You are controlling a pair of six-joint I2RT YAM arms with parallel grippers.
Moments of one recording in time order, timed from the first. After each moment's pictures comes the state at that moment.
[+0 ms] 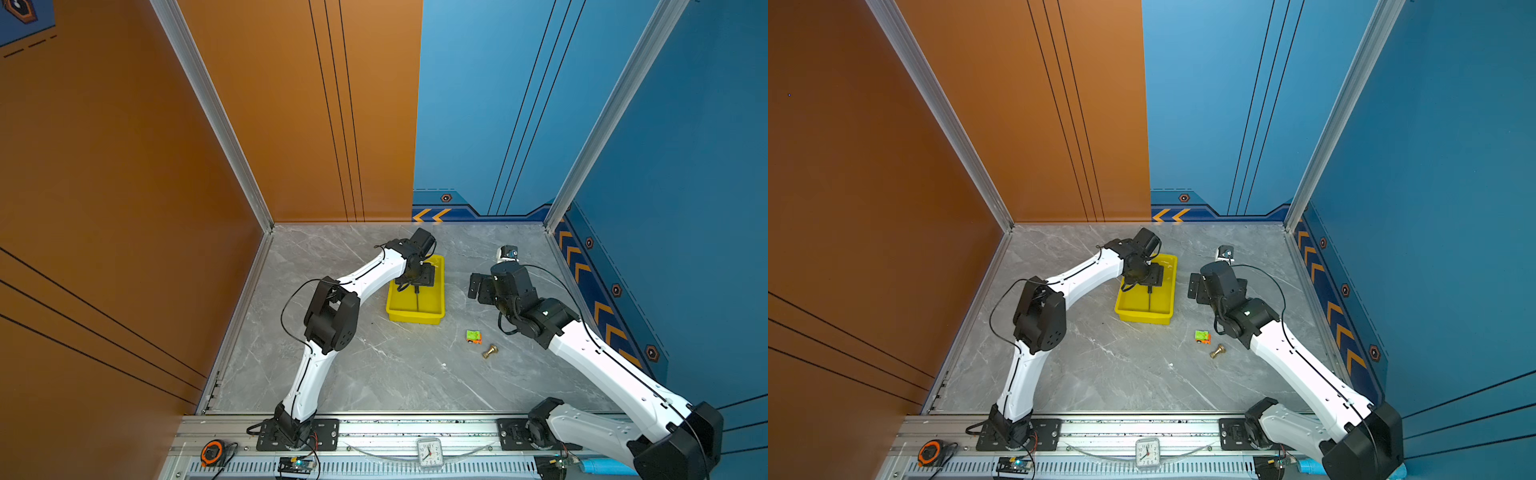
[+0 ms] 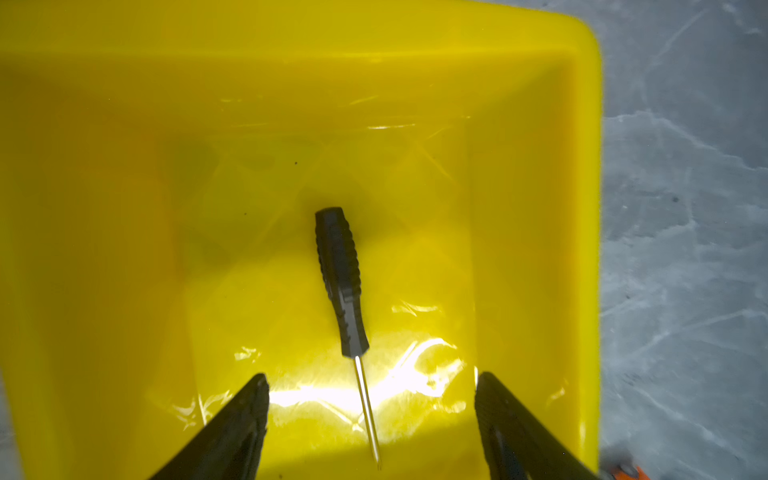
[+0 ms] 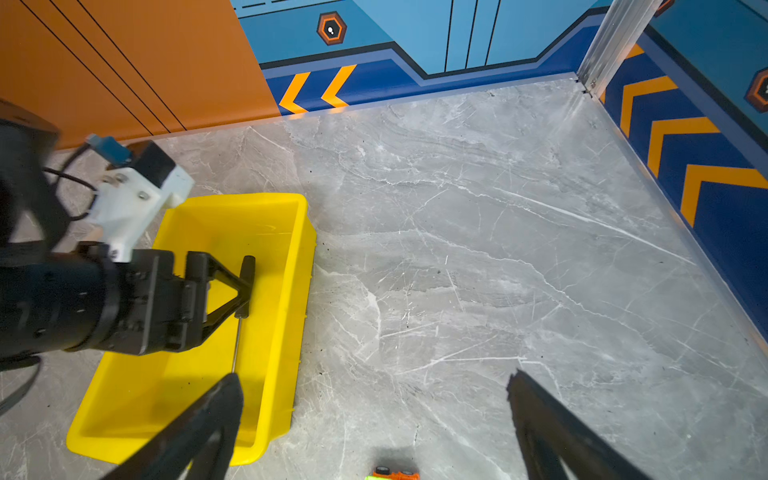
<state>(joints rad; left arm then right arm) -0.65 2.18 1.94 -0.86 0.01 -0.49 0.51 1.11 0.97 -0.53 0.40 0.46</state>
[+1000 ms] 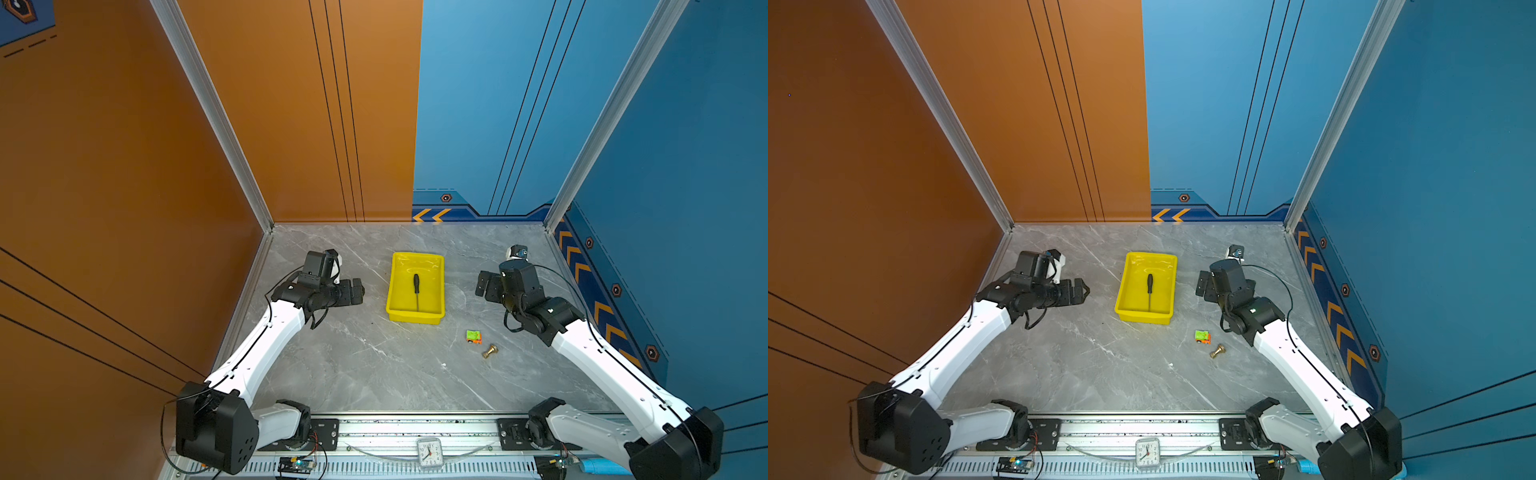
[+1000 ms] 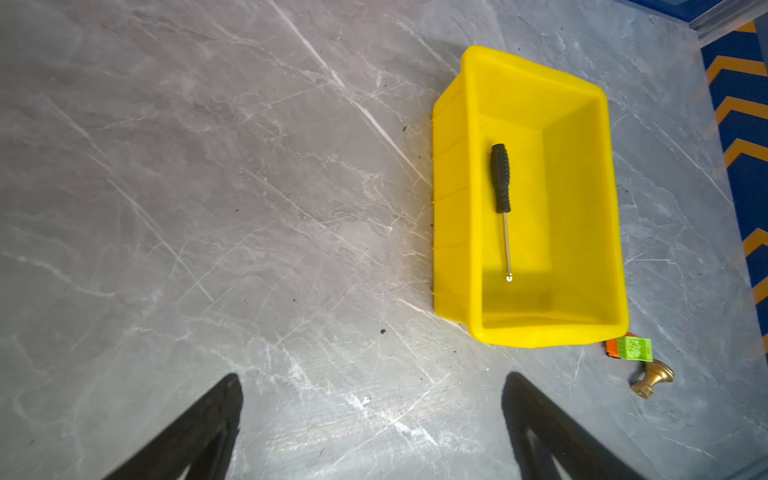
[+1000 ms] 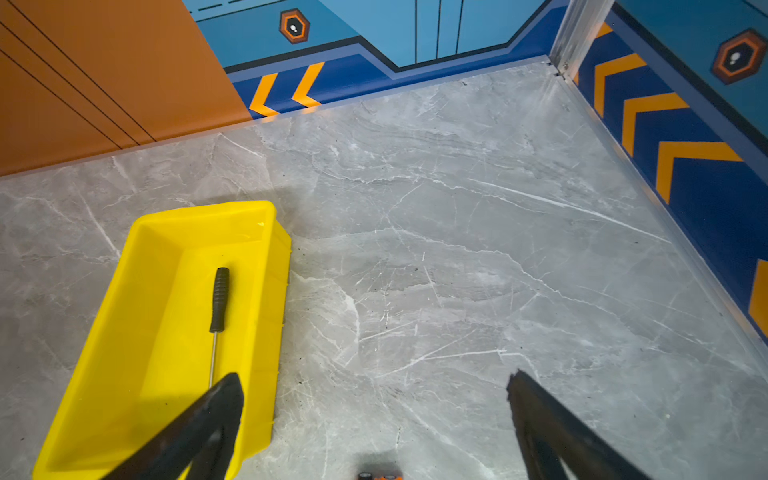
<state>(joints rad) -0.23 1.23 0.99 -0.67 0.12 -0.34 0.44 1.08 0.92 -0.52 0.42 0.47</state>
